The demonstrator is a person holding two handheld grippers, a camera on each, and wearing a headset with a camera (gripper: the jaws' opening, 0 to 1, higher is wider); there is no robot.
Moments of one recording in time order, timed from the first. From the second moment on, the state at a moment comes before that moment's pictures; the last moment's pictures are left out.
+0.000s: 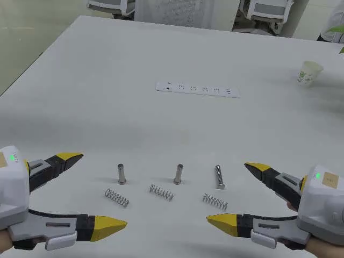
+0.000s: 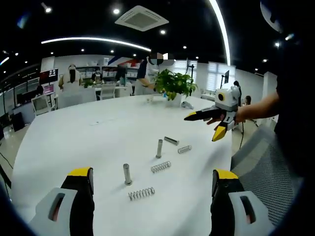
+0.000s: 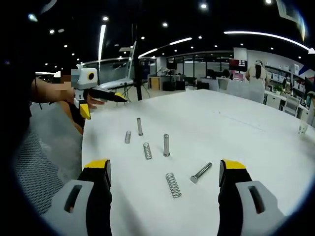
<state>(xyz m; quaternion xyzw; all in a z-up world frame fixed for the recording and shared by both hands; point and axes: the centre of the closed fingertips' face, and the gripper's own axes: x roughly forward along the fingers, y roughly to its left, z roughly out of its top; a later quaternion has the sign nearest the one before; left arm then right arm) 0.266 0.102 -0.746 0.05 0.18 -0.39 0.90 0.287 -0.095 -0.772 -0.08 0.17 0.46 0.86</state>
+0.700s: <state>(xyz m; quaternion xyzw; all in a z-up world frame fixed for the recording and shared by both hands) 0.265 0.101 -0.747 0.05 0.18 -0.40 0.90 0.285 -0.095 -0.775 -0.08 0.18 0.47 0.86</state>
